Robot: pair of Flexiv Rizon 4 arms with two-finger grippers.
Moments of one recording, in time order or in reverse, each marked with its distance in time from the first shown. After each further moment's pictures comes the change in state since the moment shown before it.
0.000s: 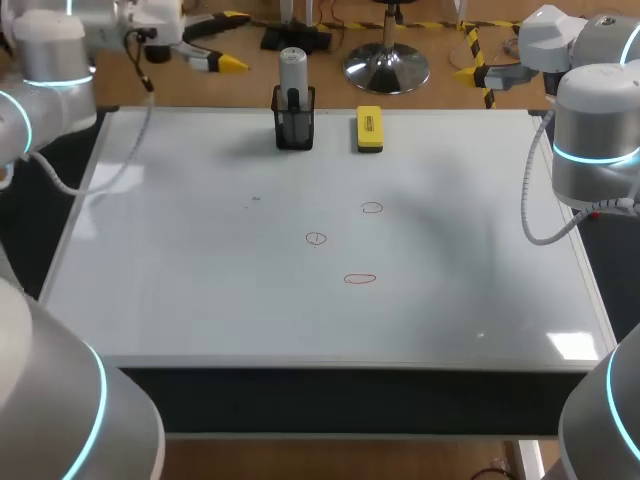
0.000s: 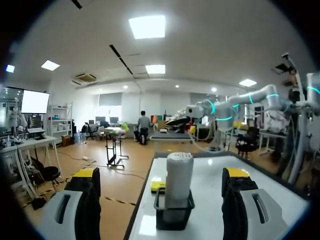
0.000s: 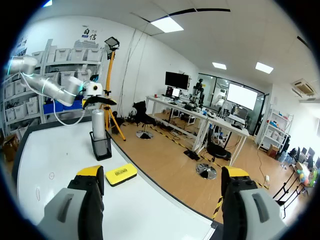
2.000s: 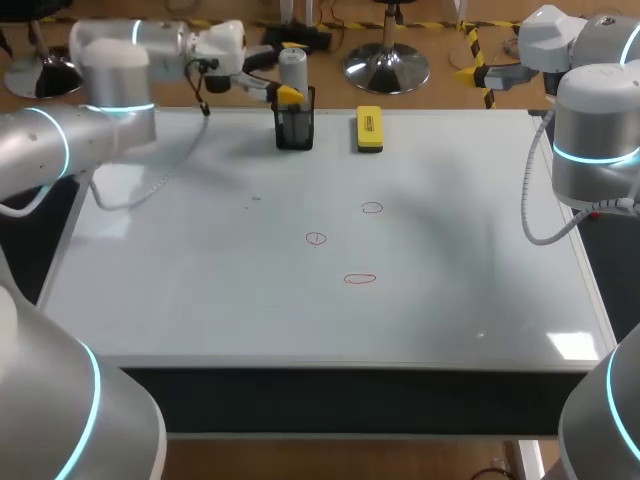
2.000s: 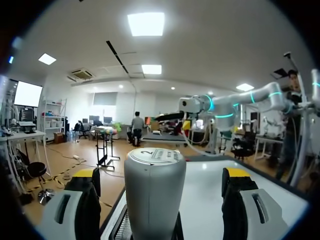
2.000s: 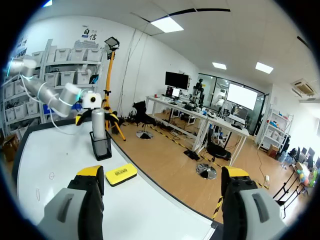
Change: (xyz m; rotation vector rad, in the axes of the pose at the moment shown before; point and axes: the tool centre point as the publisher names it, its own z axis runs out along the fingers) left arm 0.040 0.033 0.102 0.031 0.031 -0.039; right arm 0.000 0.000 0.000 0.000 0.000 0.000
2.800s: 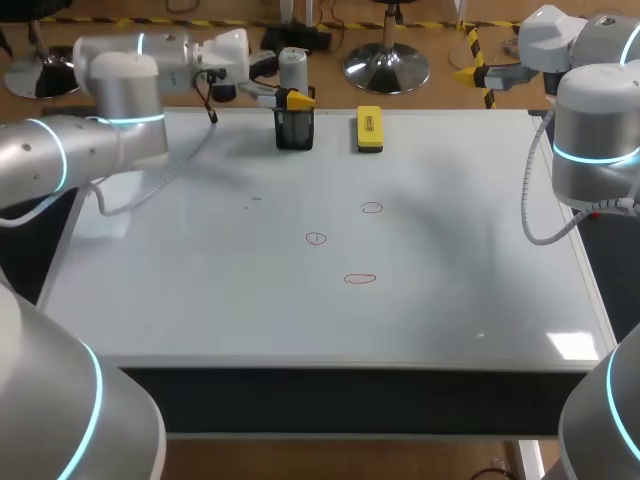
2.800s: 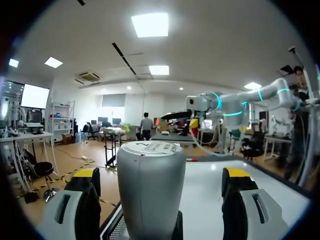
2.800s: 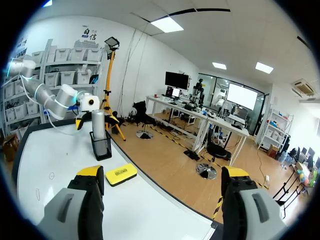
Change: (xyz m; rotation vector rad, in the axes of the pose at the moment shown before) left arm -0.003 0.008 0.006 0.007 -0.086 0.012; right arm 0.000 0.000 0.000 0.000 0.000 0.000
